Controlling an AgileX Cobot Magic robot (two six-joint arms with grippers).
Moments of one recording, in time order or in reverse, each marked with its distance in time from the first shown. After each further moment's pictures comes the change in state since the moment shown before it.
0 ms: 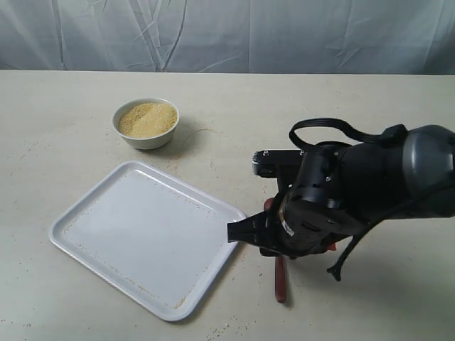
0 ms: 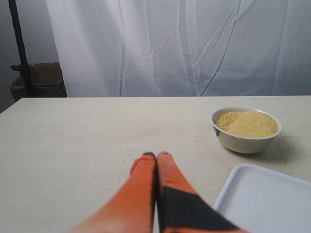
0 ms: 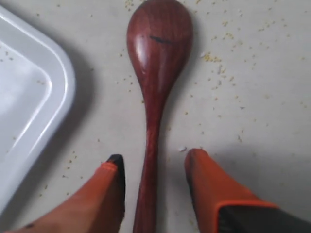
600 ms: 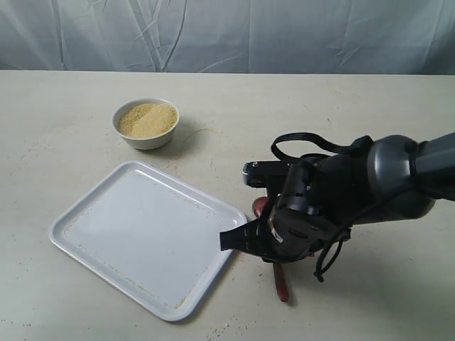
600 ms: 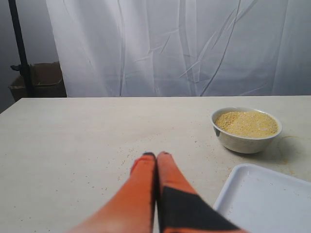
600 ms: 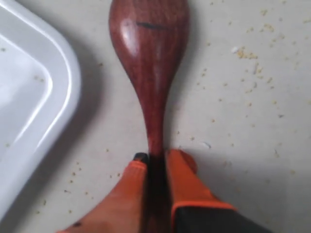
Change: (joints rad) left arm 0.000 0.000 0.000 0.000 0.000 0.000; right arm 0.000 0.089 -0.012 0.006 -0.052 -0.019
